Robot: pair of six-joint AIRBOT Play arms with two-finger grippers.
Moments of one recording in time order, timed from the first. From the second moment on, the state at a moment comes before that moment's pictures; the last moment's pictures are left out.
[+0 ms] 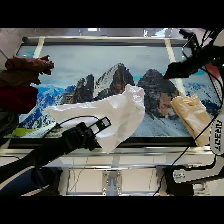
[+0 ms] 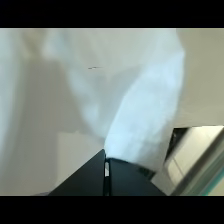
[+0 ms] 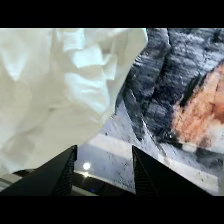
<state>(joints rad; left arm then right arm) -0.96 -0.94 0.65 1.87 -0.93 -1.63 -0.07 -1.54 1.90 -1.25 1.71 1.34</state>
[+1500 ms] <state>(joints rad) -0.67 -0.81 0.67 2.03 -0.96 -1.84 0.08 -1.59 1.01 -0.94 1.03 1.27</state>
